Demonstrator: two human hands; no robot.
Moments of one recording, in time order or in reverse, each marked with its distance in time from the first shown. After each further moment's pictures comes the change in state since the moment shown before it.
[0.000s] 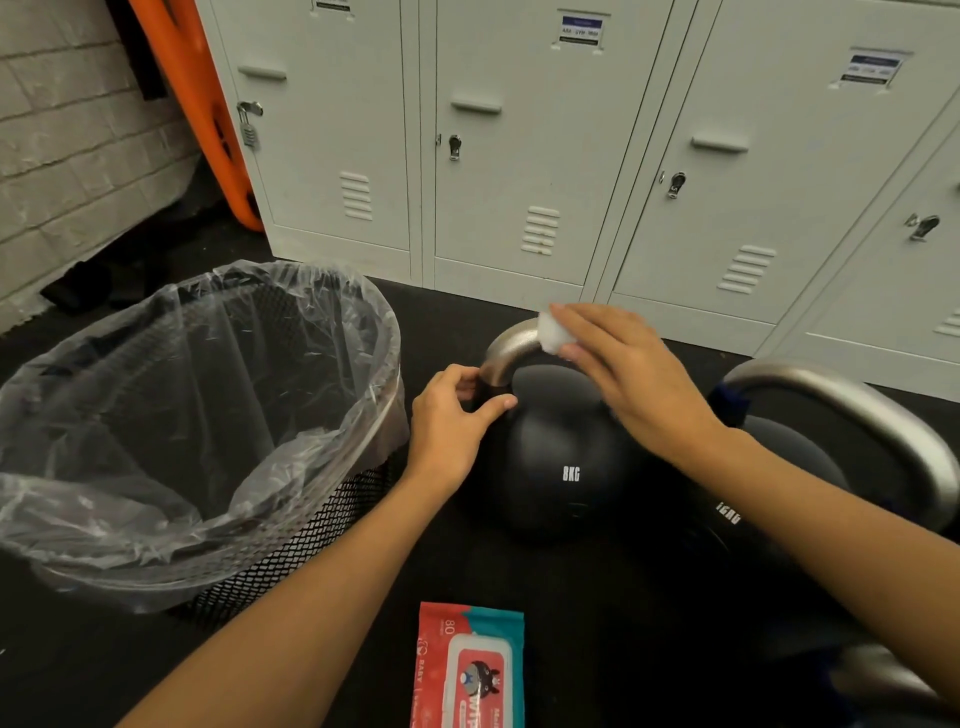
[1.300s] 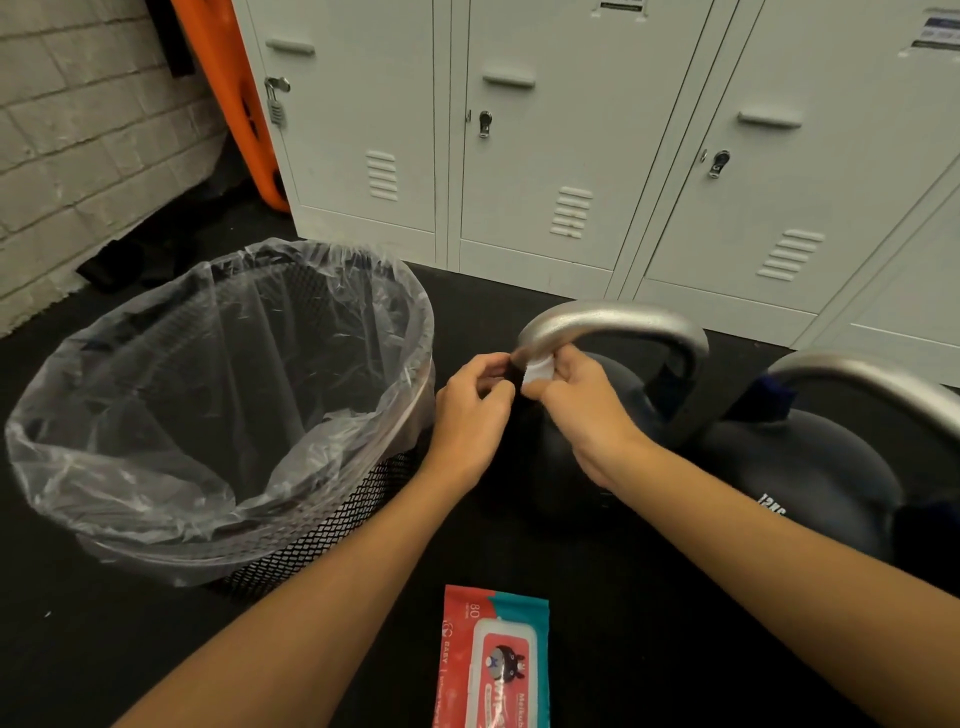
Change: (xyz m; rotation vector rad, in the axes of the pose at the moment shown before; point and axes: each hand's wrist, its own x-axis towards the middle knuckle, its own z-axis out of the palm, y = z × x) left_hand -0.011 0.007 -0.011 -0.228 -0.081 -0.104; right_hand 0.009 -0.077 0.047 0.890 -0.213 0.896
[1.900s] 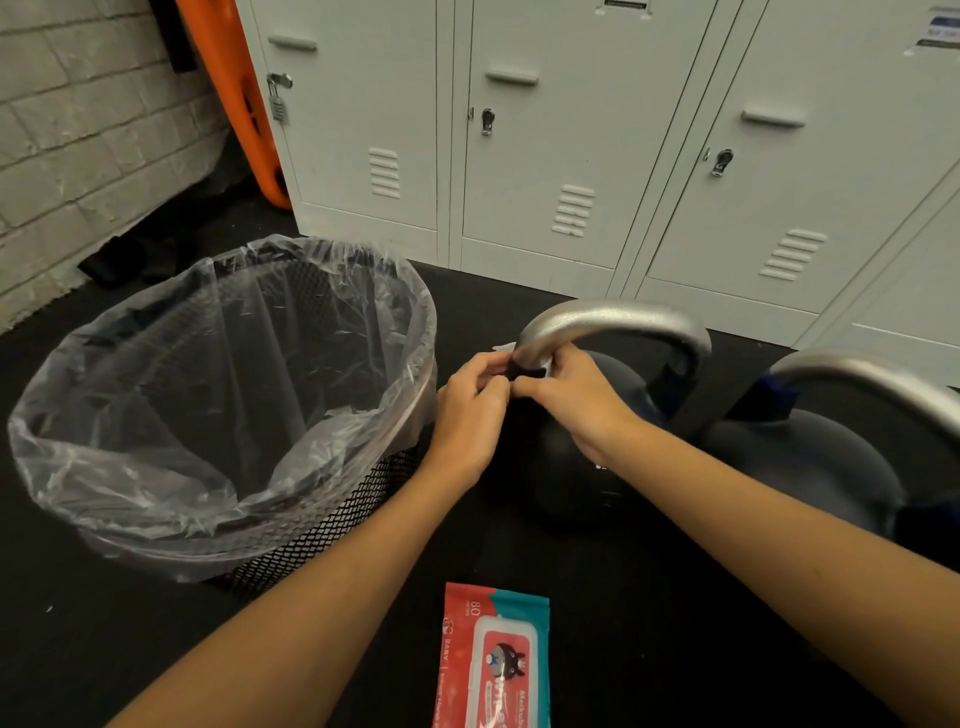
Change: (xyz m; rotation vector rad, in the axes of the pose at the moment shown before) left_hand -0.001 0.002 -0.001 -0.073 -0.024 -0.014; right_hand 0.019 0.005 0.003 -0.062 -0.072 -0.006
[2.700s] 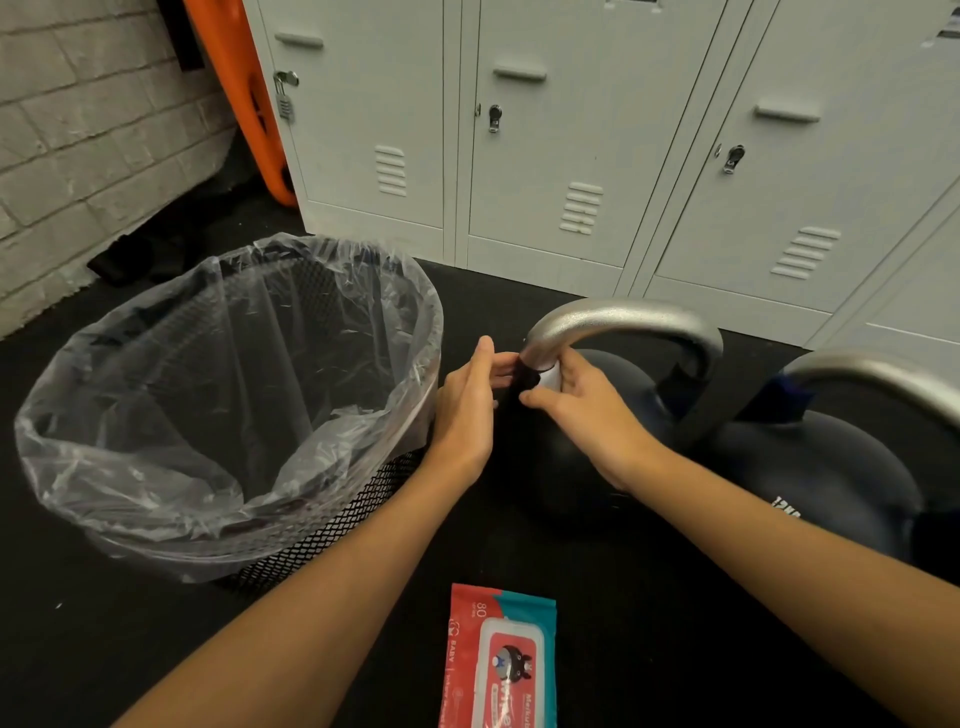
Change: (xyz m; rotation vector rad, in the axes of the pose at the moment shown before) left_hand 0.006 0.003 -0.001 -0.070 0.072 -0.086; right_hand -0.010 0.014 -0.006 -0.078 -0.022 -0.112
